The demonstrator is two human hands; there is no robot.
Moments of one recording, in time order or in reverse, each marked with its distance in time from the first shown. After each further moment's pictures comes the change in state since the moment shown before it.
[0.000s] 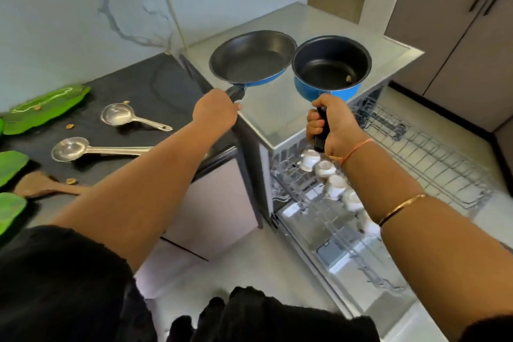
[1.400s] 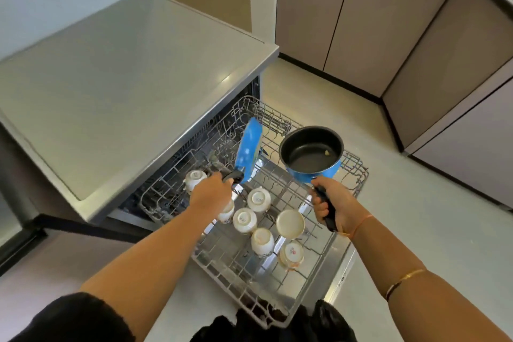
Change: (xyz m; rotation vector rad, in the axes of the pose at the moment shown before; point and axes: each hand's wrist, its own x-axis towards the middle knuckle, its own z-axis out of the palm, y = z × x) left_hand -0.018 0.221 0.262 0.126 -0.450 0.184; right_hand 0.052 -0.061 -0.349 0.003 0.332 0.318
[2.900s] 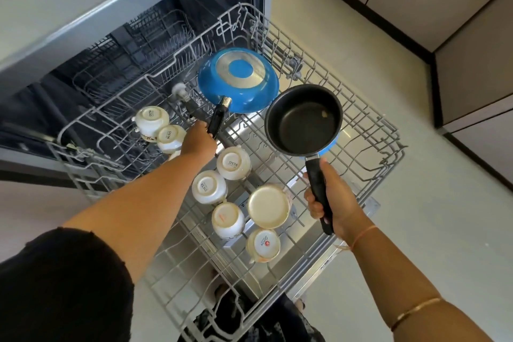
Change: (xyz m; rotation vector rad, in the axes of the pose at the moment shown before) left_hand 0.146 0.003 0.150 -0.345 0.085 -0.263; right_hand 0.134 0.031 -0.065 -0.247 0.013 -0.022
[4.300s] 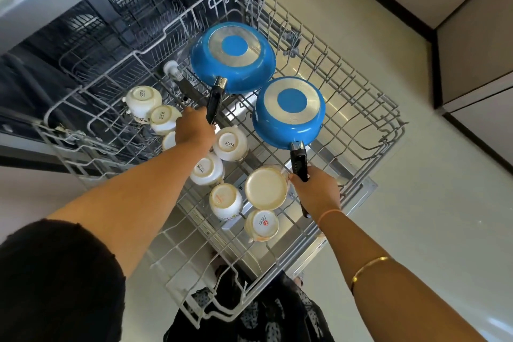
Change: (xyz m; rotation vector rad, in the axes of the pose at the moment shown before) left_hand -0.011 -0.007 0.008 0.256 0.080 0.075; right_hand 0.036 0.050 0.008 -0.904 0.327 -0.252
